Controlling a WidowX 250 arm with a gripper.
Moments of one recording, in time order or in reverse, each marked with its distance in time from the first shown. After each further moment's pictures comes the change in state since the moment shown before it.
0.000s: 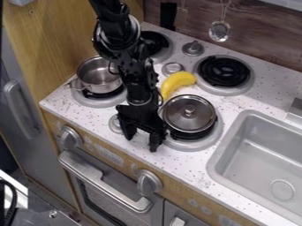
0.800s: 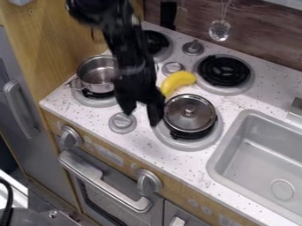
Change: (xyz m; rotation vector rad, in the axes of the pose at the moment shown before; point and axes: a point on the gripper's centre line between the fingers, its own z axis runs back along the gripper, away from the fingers) arm 0.013 0.003 0.092 -0.056 -0.120 -0.051
